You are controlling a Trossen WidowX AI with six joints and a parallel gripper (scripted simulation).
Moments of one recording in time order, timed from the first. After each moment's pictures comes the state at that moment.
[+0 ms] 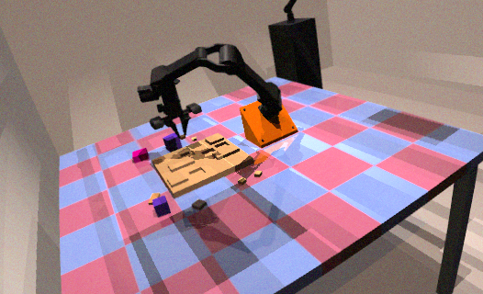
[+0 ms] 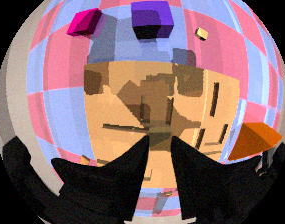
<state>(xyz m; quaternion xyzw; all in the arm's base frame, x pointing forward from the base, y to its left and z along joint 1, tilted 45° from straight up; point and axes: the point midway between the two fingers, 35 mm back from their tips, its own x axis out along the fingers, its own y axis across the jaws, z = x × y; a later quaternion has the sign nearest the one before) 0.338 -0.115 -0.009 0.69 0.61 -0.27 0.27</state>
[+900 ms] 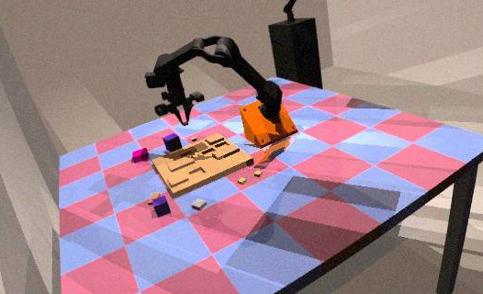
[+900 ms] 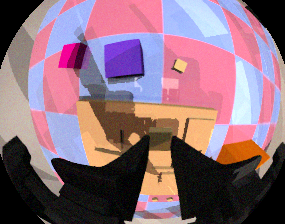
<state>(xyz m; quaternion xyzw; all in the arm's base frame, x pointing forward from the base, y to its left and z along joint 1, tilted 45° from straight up) 0.289 -0.171 -0.044 0.69 0.60 -0.29 0.28</state>
